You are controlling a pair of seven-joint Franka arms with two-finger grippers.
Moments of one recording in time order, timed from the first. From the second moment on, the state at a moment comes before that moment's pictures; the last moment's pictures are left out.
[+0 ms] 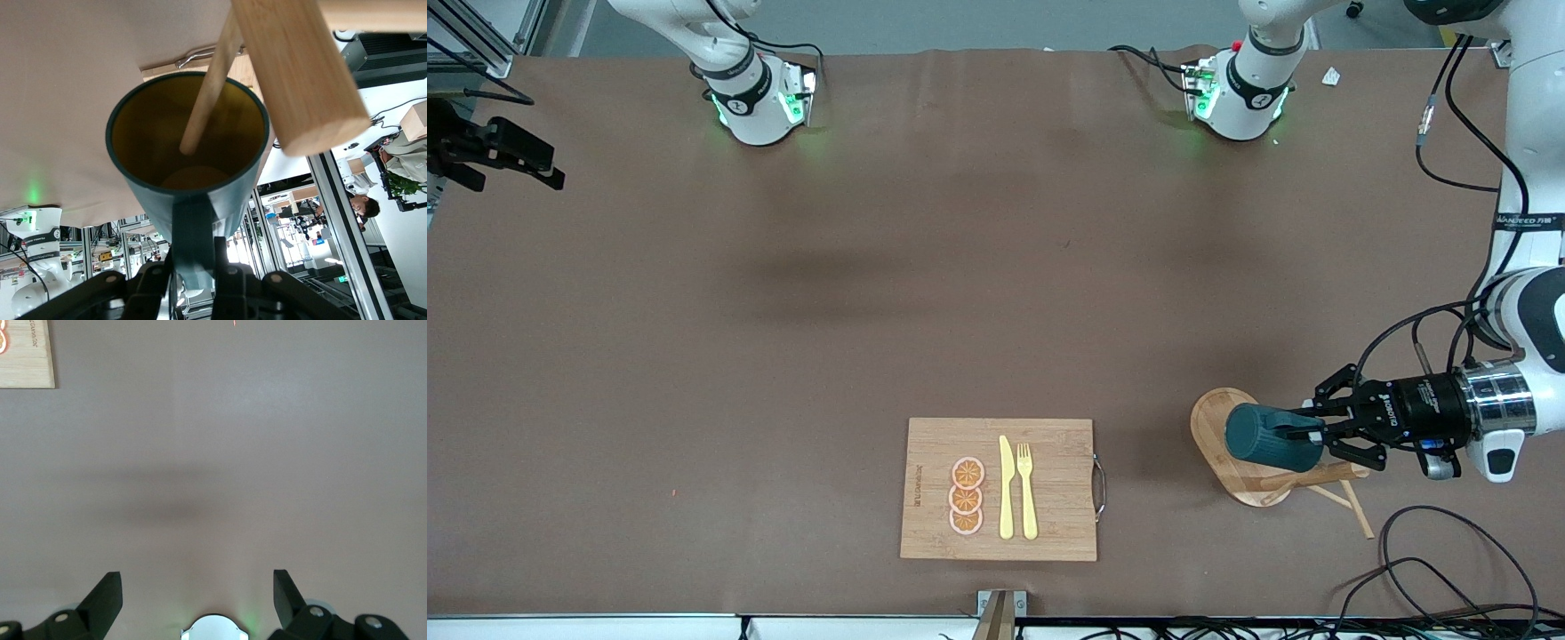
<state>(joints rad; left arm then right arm) 0.43 0.70 -0.46 -1.32 -0.88 1.83 -1.00 -0.01 -0.10 -0.02 -1.58 0.02 1.39 -0.03</state>
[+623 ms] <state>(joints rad) 0.45 0.73 -0.45 -1.32 -0.88 1.83 -0.97 -0.01 -0.10 -0.02 -1.58 0.02 1.40 -0.03</state>
